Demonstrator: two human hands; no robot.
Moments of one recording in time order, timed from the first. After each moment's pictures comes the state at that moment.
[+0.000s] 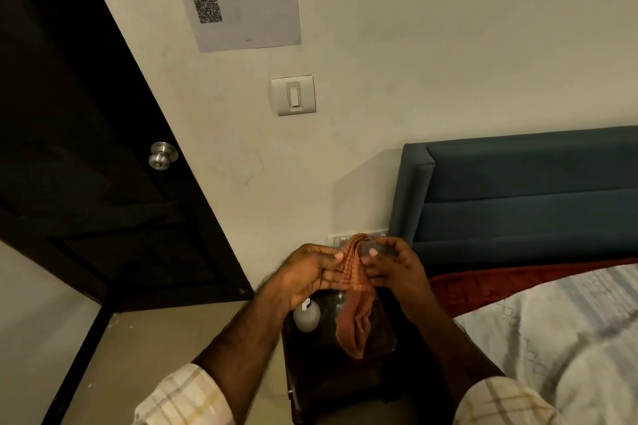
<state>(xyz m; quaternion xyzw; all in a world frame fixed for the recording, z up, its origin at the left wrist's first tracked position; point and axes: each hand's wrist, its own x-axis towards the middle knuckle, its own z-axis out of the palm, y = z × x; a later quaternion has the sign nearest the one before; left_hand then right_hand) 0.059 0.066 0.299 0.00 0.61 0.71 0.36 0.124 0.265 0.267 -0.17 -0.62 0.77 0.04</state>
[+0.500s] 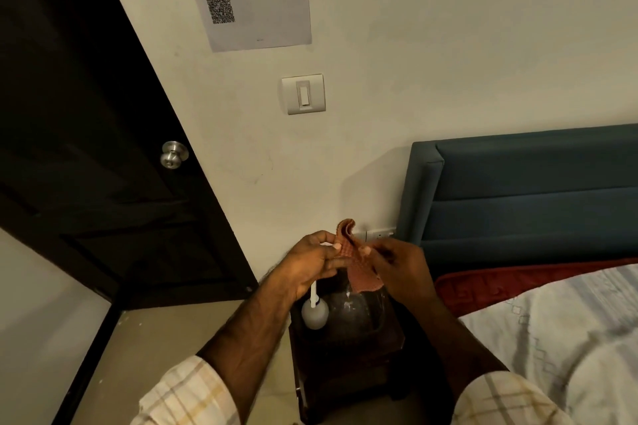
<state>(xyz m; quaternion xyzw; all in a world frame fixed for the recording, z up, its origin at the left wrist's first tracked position) 0.057 0.053 0.316 -0.02 0.67 0.67 0.31 0.121 0.248 0.277 -0.04 -0.84 0.53 0.13</state>
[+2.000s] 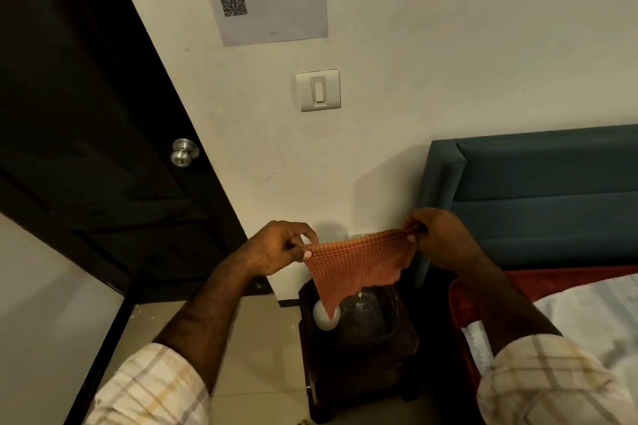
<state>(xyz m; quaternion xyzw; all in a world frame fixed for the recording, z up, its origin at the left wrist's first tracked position) -0.007 -0.045 0.323 0.26 0.88 0.35 0.19 0.058 0.316 0.310 0.00 -0.95 0.31 0.03</state>
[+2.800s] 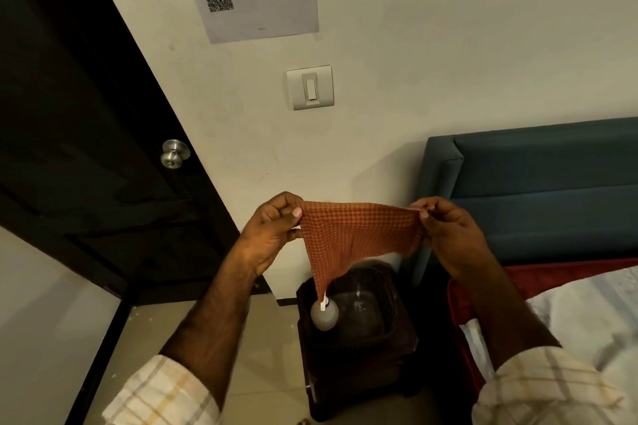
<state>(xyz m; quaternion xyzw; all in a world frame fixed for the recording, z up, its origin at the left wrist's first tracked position) -0.008 -0.020 0.338 0.15 0.63 0.74 0.17 0.065 0.321 0.293 -0.02 -0.60 0.80 0.07</state>
